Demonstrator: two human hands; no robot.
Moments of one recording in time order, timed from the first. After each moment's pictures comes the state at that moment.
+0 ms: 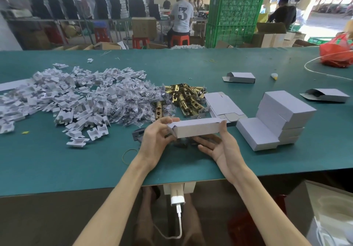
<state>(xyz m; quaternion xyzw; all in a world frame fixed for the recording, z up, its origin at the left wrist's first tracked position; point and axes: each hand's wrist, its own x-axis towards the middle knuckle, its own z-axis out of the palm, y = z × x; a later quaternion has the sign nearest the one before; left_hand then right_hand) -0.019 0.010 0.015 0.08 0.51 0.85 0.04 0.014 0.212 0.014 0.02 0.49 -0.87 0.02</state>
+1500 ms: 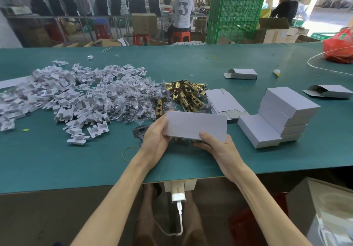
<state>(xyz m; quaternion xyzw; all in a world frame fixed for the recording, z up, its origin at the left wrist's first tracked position) -0.031 0.011 0.002 0.04 0.55 0.83 0.04 0.013 0.210 0.001 -0.06 0.58 -0.81 0.01</state>
